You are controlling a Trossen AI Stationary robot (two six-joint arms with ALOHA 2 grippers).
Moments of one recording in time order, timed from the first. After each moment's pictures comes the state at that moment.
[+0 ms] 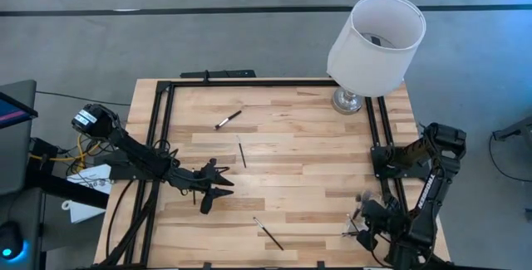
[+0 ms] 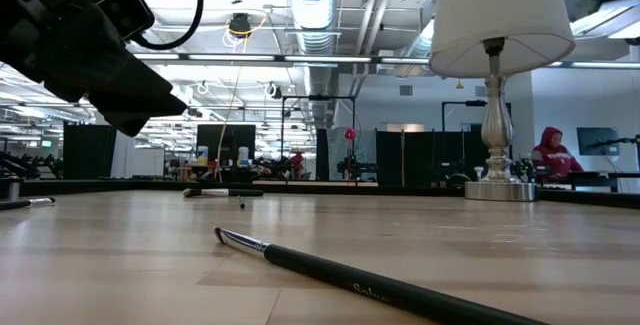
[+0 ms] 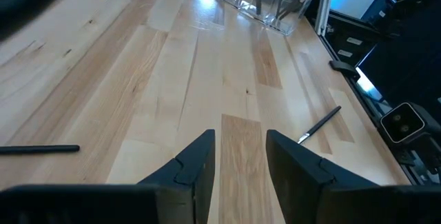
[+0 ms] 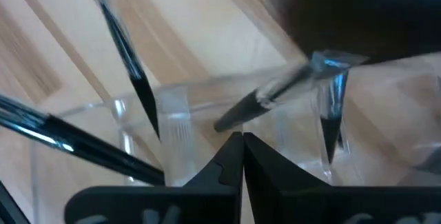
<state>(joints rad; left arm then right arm) -0.55 1.36 0.23 0.77 -0.39 -0.43 1.26 1.66 1.06 -1.14 0.38 1.94</state>
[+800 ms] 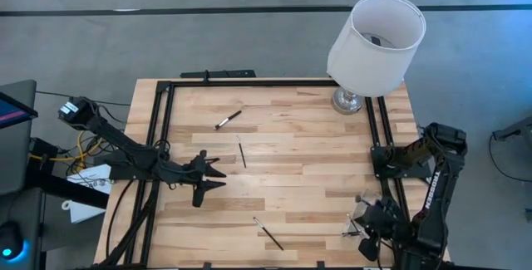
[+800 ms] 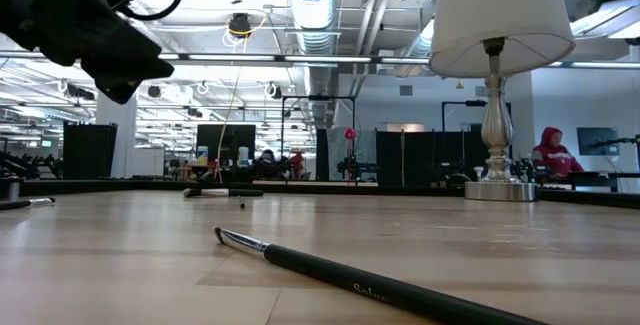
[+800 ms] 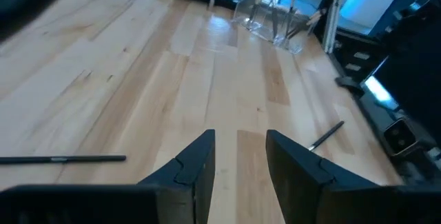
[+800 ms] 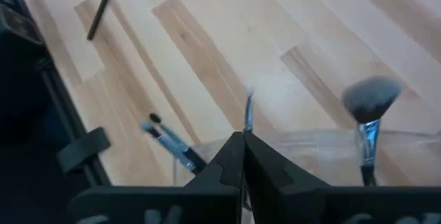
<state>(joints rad) -0.57 1.01 0.23 0.43 -0.47 -0.41 1.25 1.66 1.26 -1.26 0.58 1.86</state>
